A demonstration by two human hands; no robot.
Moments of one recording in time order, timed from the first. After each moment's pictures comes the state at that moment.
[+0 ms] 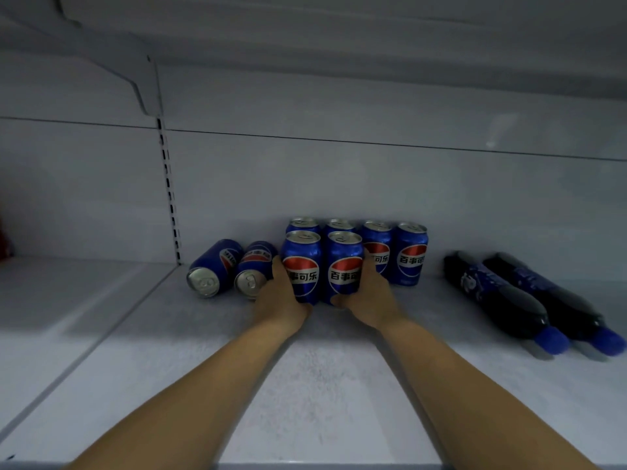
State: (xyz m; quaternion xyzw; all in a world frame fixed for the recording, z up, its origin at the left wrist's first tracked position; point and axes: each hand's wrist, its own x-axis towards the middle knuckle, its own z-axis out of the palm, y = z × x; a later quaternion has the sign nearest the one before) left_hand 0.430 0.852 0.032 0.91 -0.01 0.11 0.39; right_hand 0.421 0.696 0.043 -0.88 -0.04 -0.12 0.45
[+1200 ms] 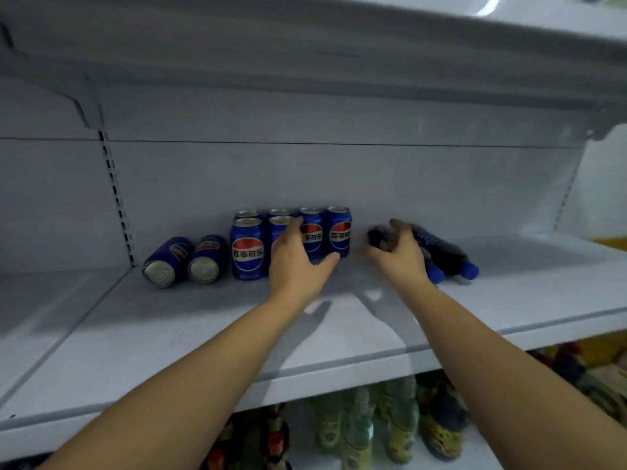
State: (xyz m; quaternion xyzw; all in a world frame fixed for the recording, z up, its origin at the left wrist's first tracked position) left_hand 0.321 0.780 0.087 0.84 -0.18 0.22 0.47; right_hand 0.302 0.617 0.086 -0.80 0.11 -0.31 0.50
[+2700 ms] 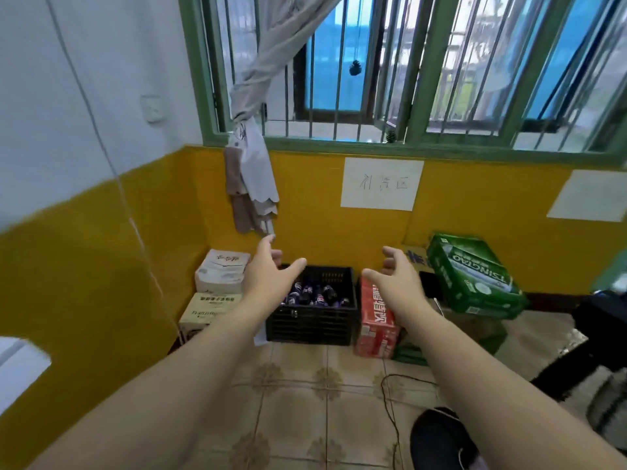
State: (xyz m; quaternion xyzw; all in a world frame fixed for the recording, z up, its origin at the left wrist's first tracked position) left_hand 0.023 -0.195 -0.025 0.62 -0.57 -0.29 0.45; right_hand -0.181 -0.190 -0.030 -0.53 0.66 -0.44 0.31
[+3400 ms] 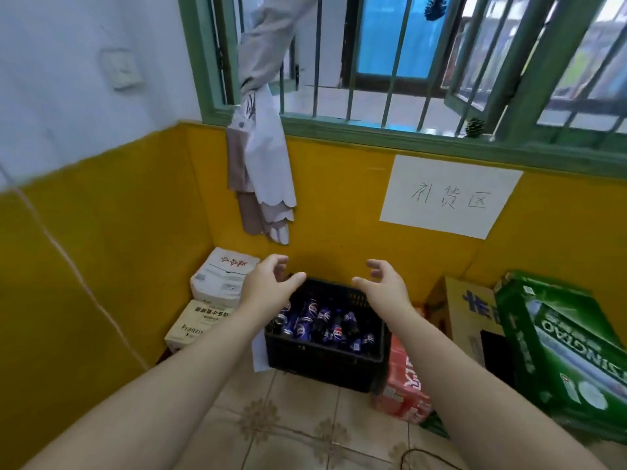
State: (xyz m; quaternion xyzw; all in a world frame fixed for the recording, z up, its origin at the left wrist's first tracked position) left_hand 0.009 -0.540 -0.087 0.70 -0.54 -0.28 0.39; right_hand -0.186 -0.582 -0.099 -0.57 0.64 -0.33 0.39
